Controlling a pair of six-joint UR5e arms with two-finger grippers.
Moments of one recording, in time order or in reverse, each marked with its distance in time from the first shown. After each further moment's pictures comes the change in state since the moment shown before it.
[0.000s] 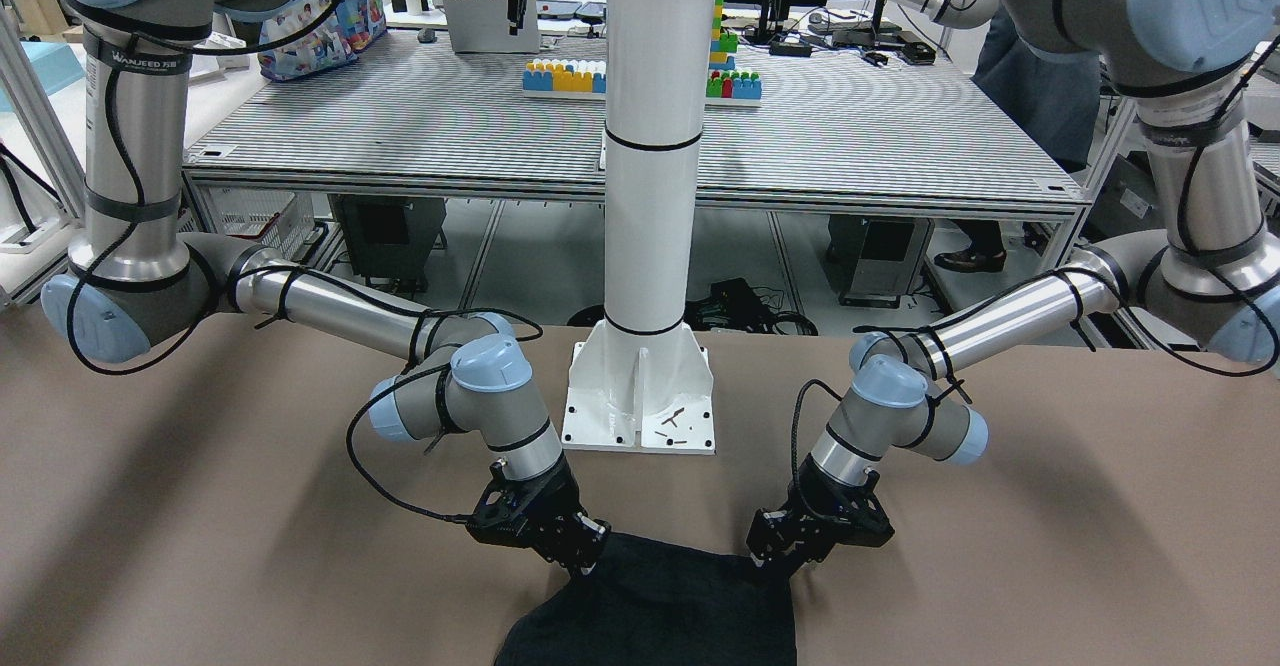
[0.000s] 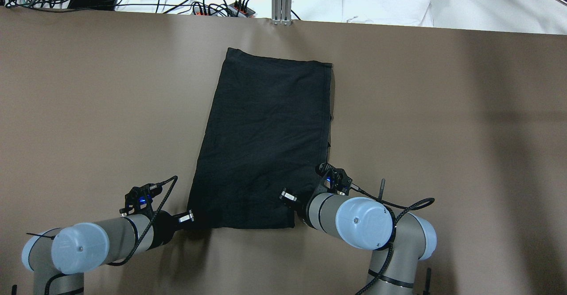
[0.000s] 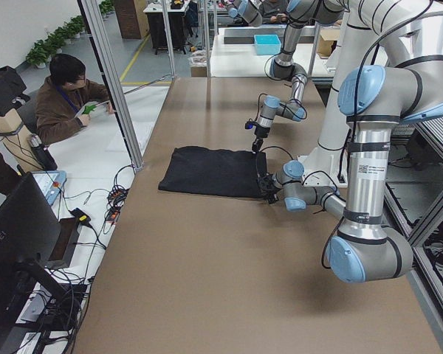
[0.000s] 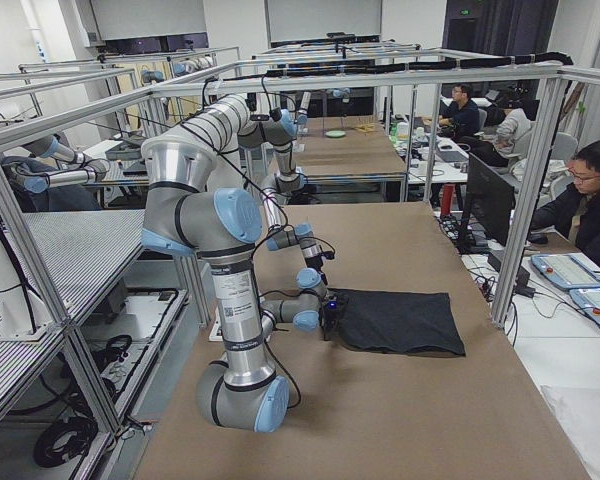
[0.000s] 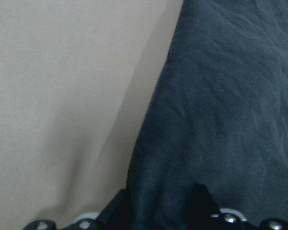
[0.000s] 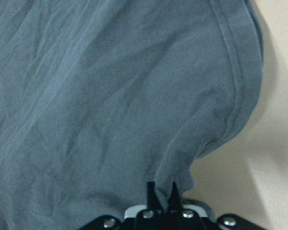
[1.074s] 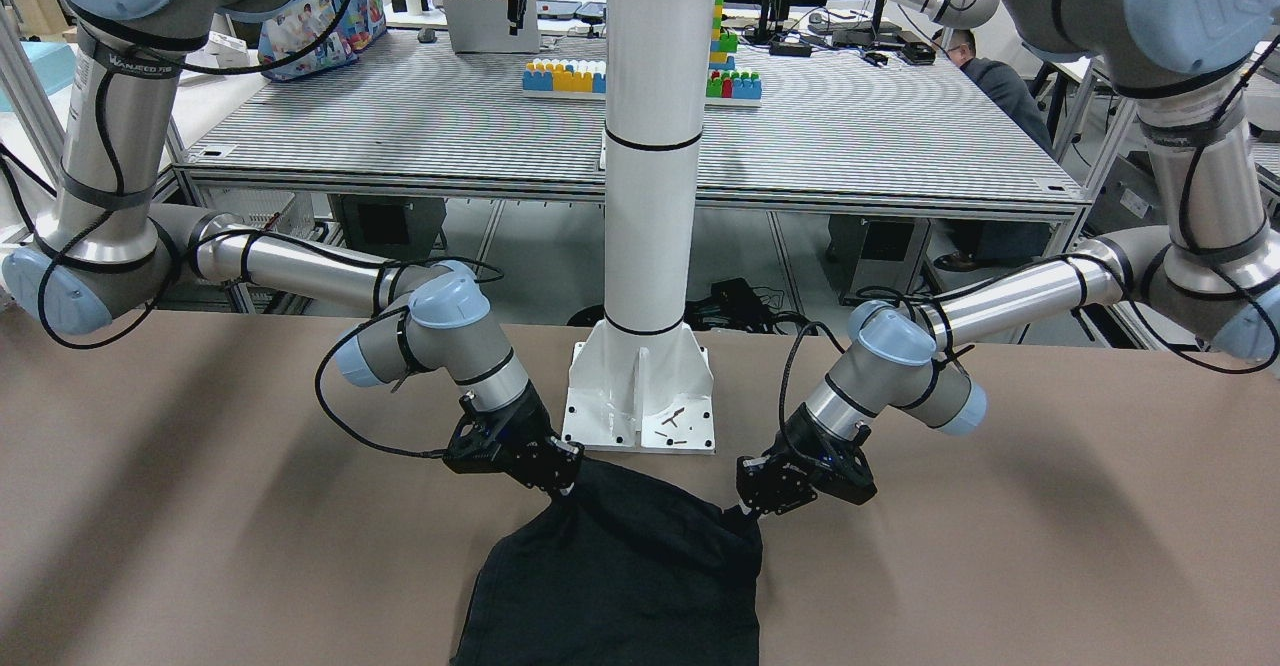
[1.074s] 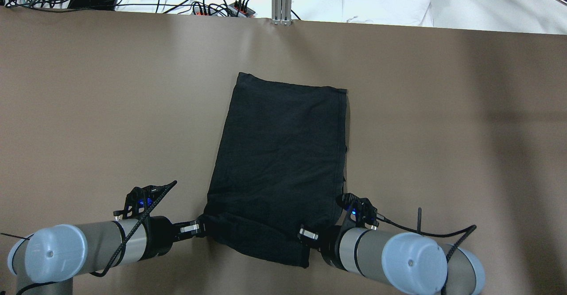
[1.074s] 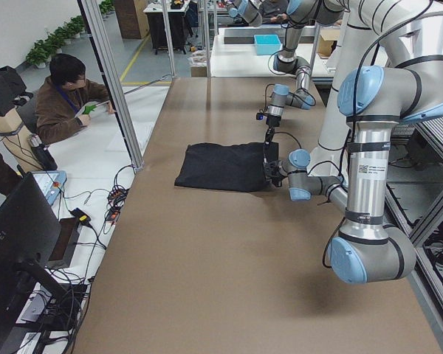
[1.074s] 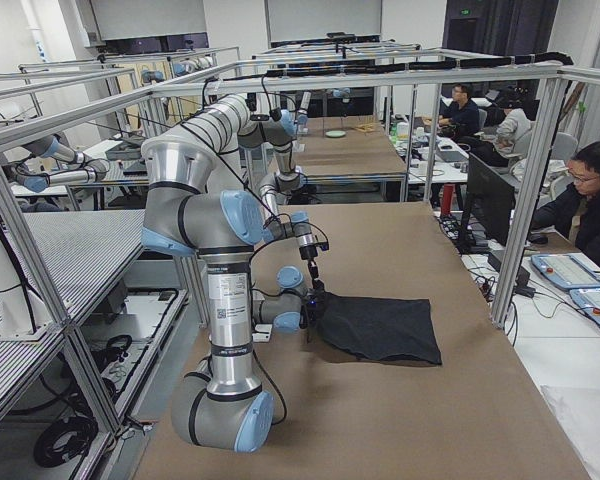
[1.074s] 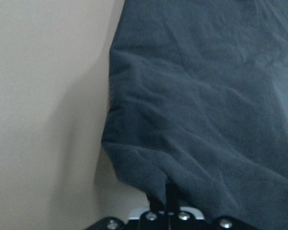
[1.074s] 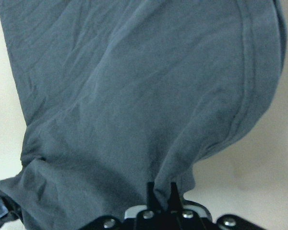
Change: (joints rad) left arm 0.010 0.018 -0.149 0.001 -0.068 0.103; right arm -0.080 -0.180 0.239 0.002 0.037 -0.019
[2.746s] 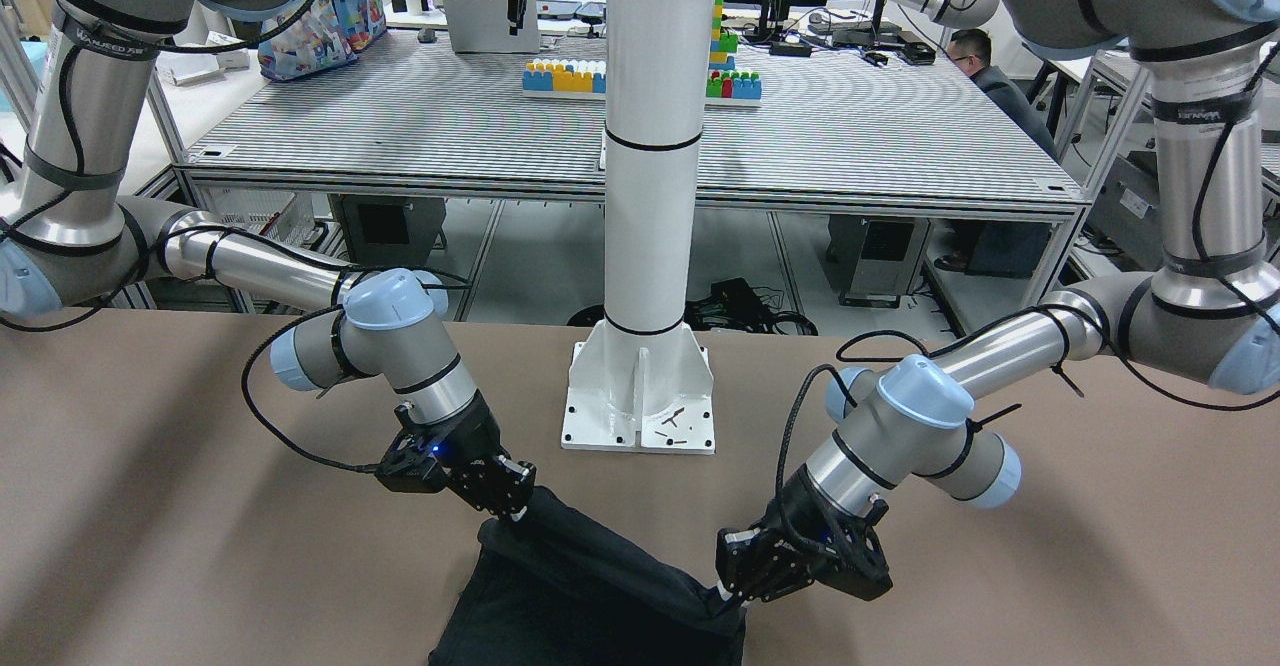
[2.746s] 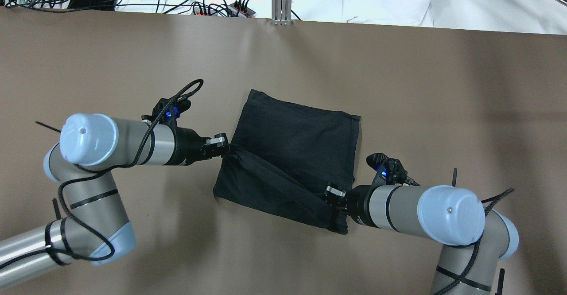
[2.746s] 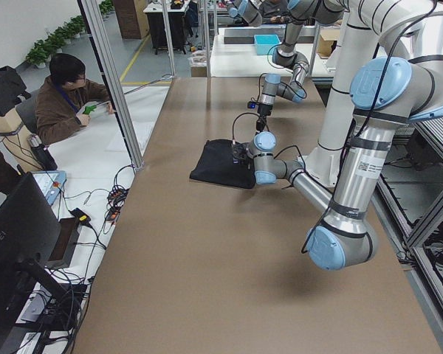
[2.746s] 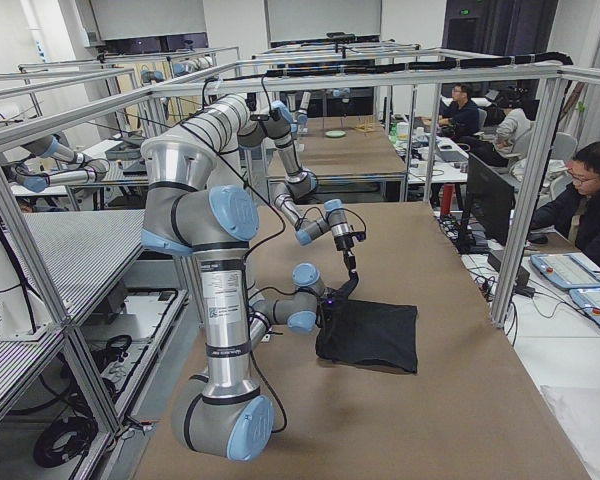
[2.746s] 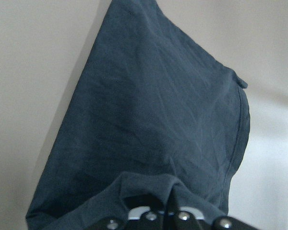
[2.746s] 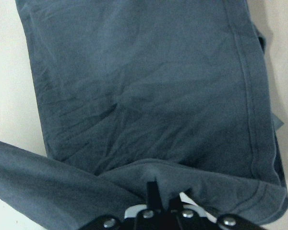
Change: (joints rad) left arm -0.322 -0.285 0.179 0.055 -0.299 0.069; right arm 0.172 -0.031 0.033 -0.012 0.103 -0.005
